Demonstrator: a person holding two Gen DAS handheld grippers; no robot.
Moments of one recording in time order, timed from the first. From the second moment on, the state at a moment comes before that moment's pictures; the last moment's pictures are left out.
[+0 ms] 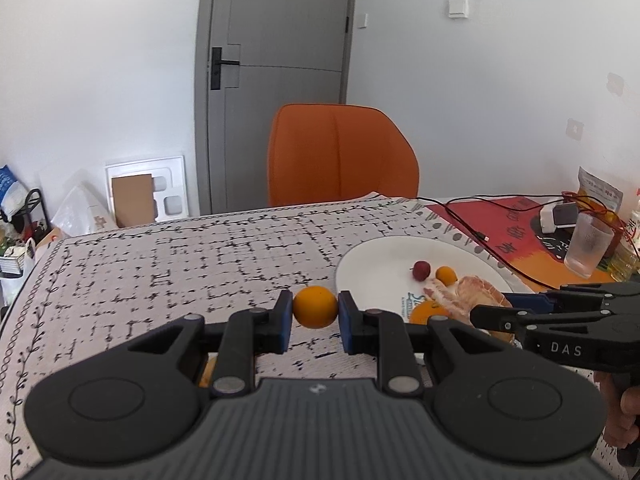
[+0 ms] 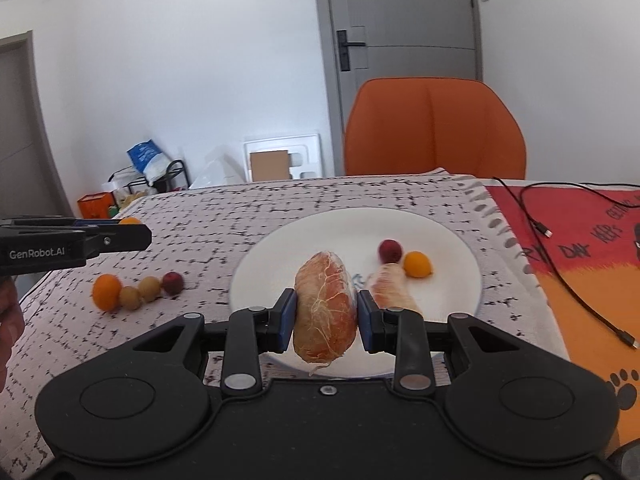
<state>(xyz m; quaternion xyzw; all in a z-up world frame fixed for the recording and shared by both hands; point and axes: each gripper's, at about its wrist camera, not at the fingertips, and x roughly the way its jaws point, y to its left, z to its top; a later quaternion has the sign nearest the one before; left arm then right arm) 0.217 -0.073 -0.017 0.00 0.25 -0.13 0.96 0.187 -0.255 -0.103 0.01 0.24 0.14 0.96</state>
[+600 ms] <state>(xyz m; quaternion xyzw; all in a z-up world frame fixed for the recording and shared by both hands) 0.244 -0.104 -0.027 0.02 0.26 -0.15 0.95 0.213 -0.288 -0.123 0.04 0.26 0.09 0.96</state>
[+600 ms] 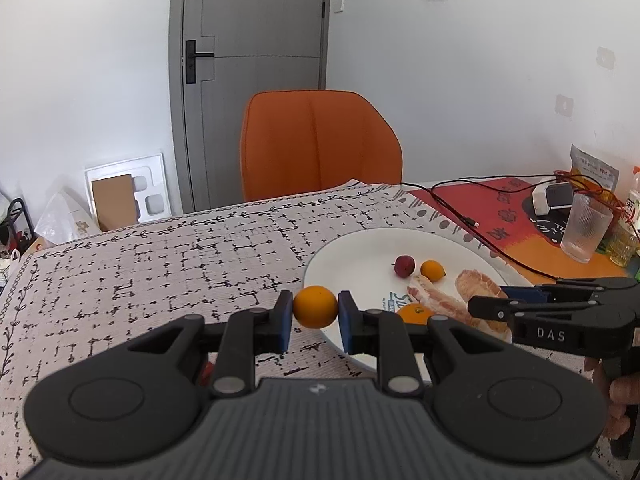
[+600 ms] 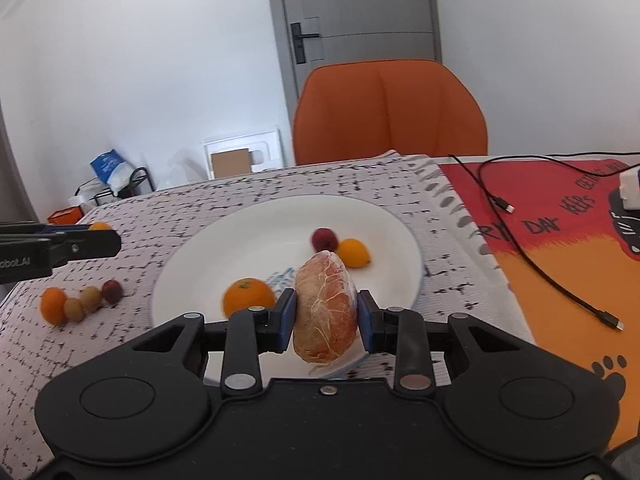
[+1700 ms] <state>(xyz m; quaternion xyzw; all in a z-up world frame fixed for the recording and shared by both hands) 0.280 -0.155 -0.042 0.05 0.28 -0.19 0.94 0.207 -0.293 -0.118 0.05 0.25 0.11 0.96</state>
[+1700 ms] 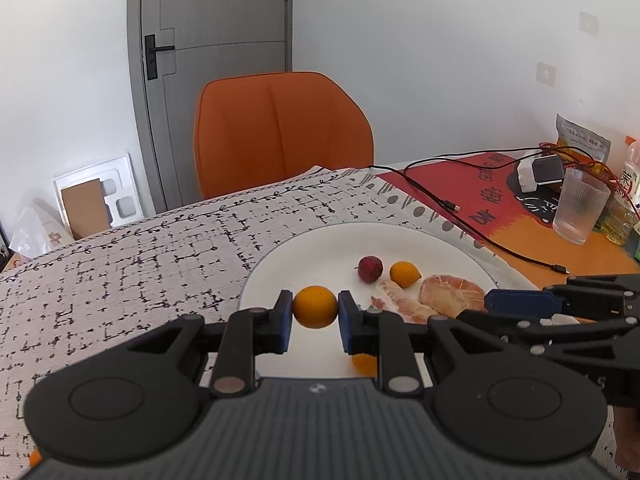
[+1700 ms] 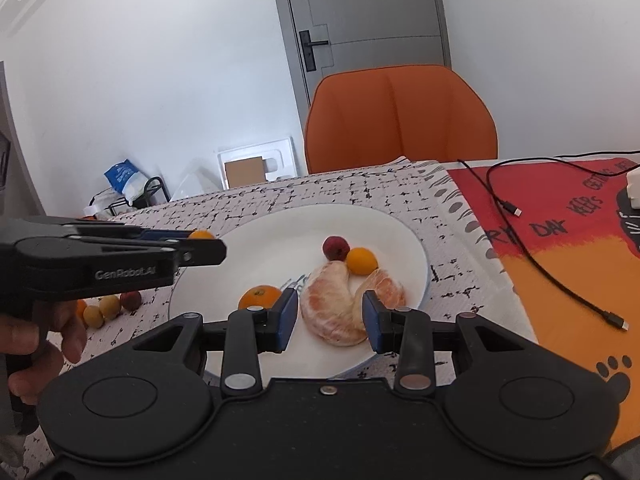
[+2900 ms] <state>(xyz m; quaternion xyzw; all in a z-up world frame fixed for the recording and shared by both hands) 0.251 -0.108 -0.021 0.04 0.25 -0.12 0.96 0.193 -0.273 -0.112 0.05 0.24 0.12 0.96</state>
